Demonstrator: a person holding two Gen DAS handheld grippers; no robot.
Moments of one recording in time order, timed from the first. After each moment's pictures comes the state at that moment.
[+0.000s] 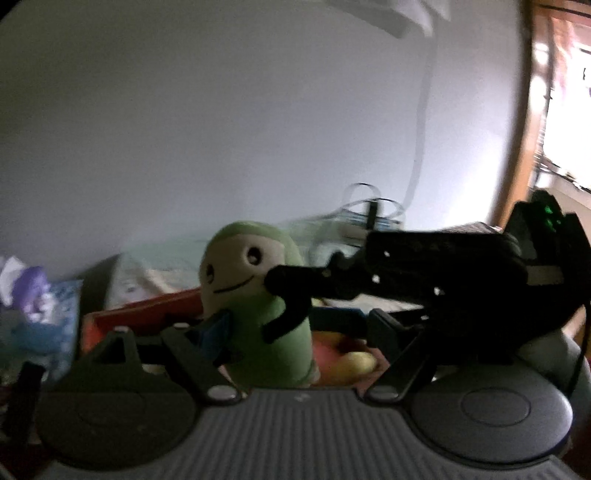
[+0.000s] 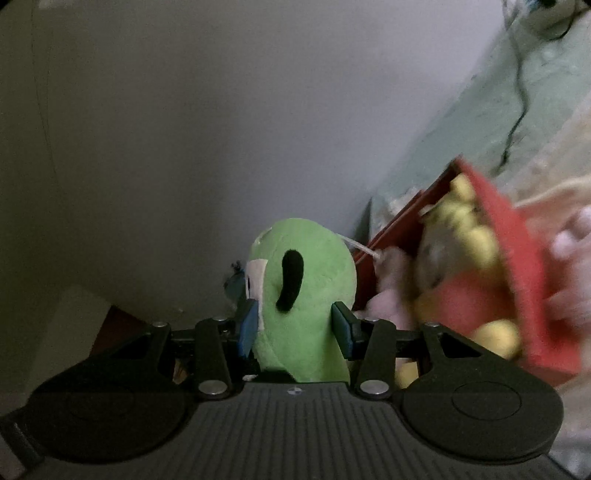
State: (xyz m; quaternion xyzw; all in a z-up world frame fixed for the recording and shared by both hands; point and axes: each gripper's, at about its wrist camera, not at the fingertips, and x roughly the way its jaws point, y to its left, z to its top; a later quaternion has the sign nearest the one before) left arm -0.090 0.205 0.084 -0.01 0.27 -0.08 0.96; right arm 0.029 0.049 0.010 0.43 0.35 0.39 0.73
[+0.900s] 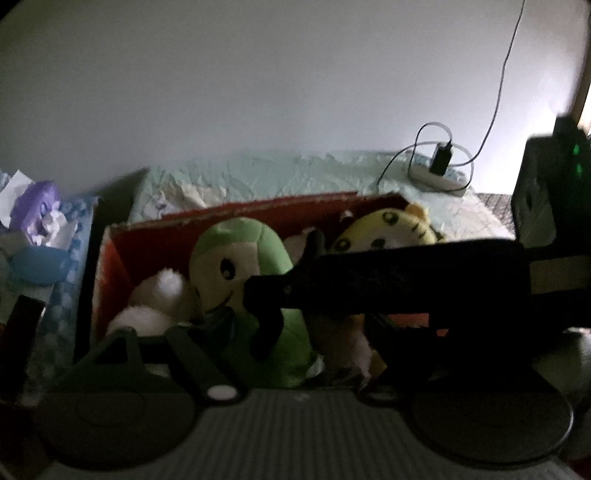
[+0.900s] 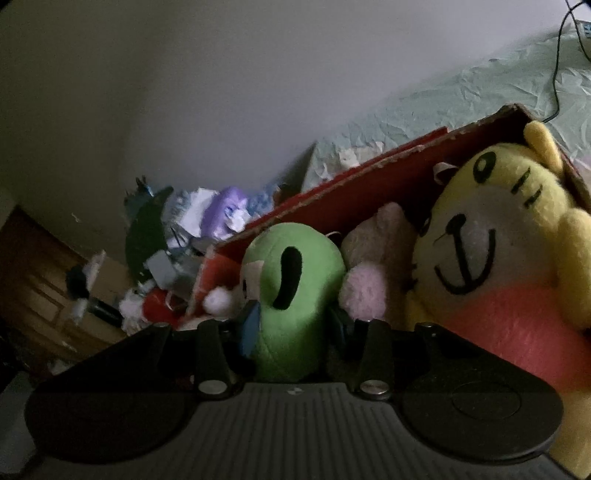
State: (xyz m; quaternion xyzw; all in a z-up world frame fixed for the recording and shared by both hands) left arm -0.030 0.268 0.005 -0.05 0.37 -0.04 0.93; right arm 0.071 0.144 -0.024 0.21 0.43 0.34 0.81
